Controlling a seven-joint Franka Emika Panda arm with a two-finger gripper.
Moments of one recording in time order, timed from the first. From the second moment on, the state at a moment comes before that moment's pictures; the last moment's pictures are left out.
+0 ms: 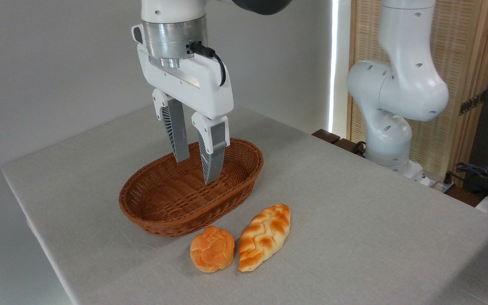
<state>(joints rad) -0.05 -0.08 0.03 -1.78 -0.04 1.77 0.76</state>
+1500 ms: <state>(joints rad) -0.04 -0.08 0.01 -1.78 -0.05 1.74 0.77</state>
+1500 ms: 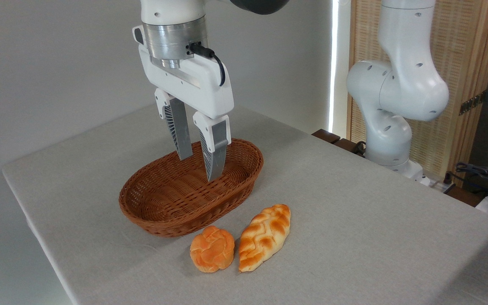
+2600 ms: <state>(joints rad) -0.03 -0.06 0.02 -1.81 -0.05 1.70 0.82</state>
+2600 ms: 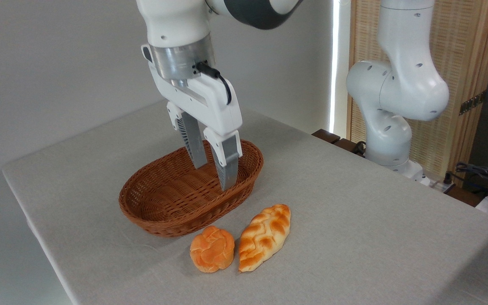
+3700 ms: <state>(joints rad) -0.02 -0.06 0.11 -2.15 0.05 1.95 1.00</state>
